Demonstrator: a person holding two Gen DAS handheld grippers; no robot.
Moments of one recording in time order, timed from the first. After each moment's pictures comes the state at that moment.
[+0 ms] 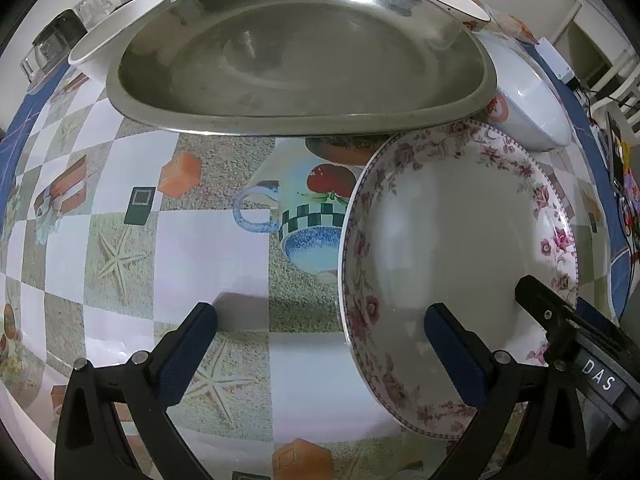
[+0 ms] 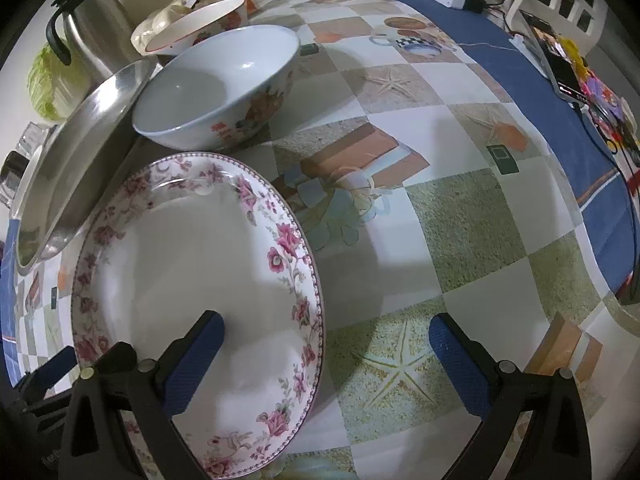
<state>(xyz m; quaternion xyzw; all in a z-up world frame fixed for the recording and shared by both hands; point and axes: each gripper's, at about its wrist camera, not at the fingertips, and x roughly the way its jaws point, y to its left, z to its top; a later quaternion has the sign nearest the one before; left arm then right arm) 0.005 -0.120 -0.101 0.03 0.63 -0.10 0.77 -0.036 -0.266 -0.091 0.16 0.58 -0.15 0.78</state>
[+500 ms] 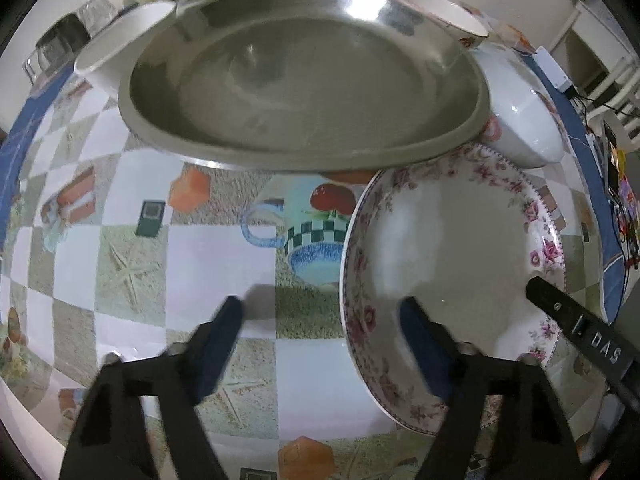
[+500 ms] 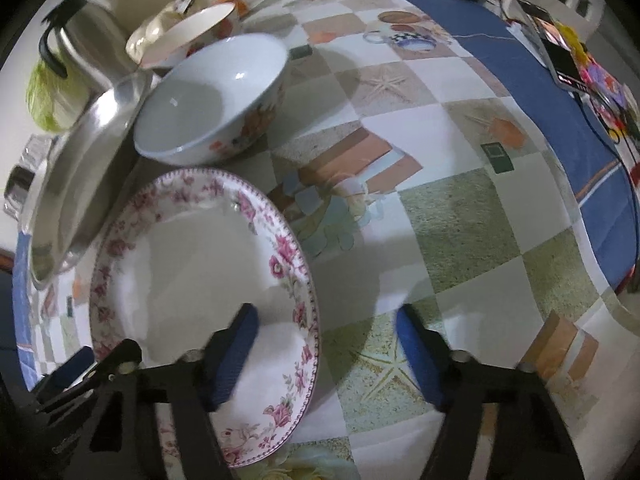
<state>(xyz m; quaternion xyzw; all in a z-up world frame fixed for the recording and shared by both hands) 0.013 -0.117 -0.070 0.03 0.62 -0.10 0.78 -0.033 -0.288 -0.081 0.21 0.58 -0.14 0.77</state>
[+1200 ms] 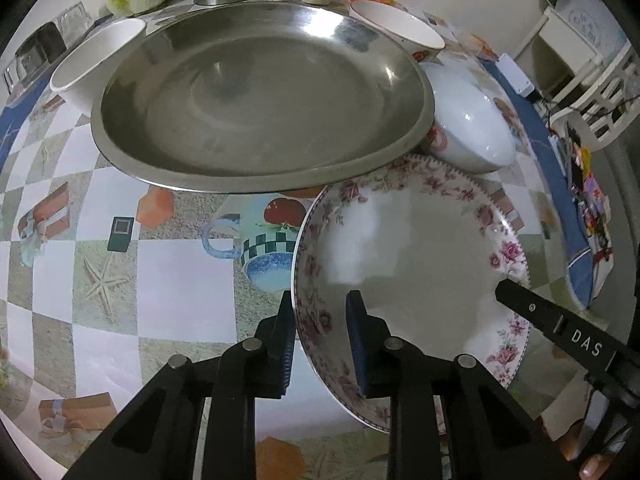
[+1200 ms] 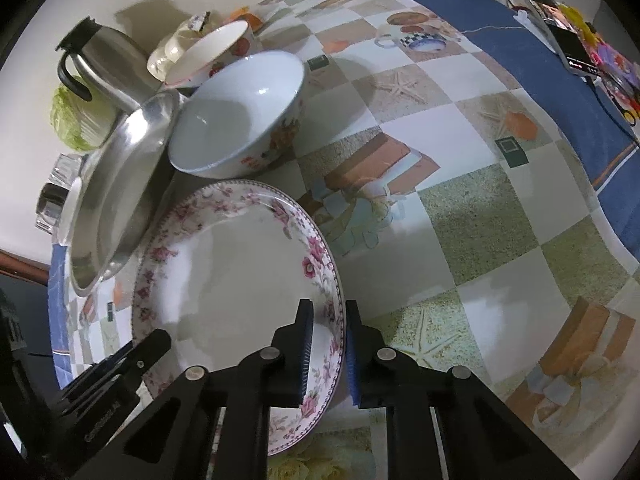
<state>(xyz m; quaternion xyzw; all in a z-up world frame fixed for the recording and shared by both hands) 0.011 -0.116 -0.042 -0.01 0.60 -0.16 0.78 -0.044 -0.292 -0.055 0.25 0.56 -0.10 0.79</state>
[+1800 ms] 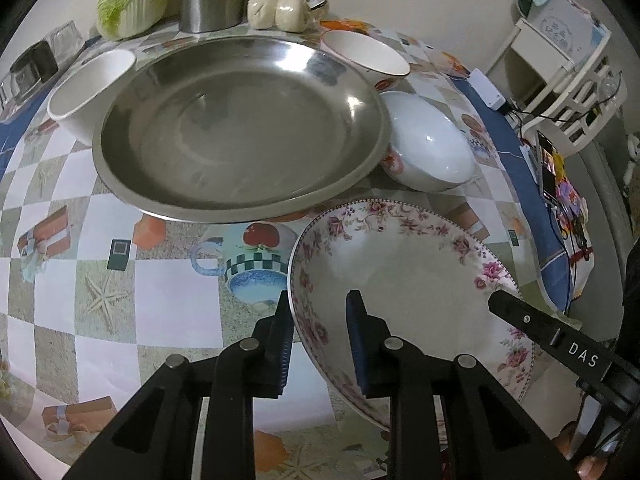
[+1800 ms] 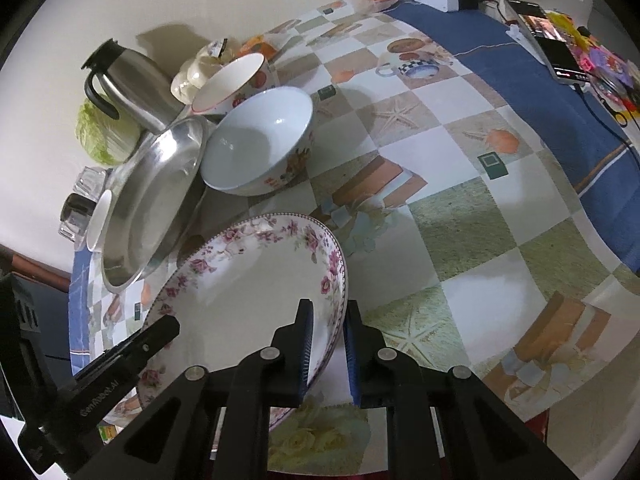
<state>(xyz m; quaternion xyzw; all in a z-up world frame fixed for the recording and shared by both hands) 0.003 -0.101 -0.011 -0.02 0.57 -0.20 0.80 -0.078 -0.313 -0.026 0.27 0.52 -0.08 0.81</state>
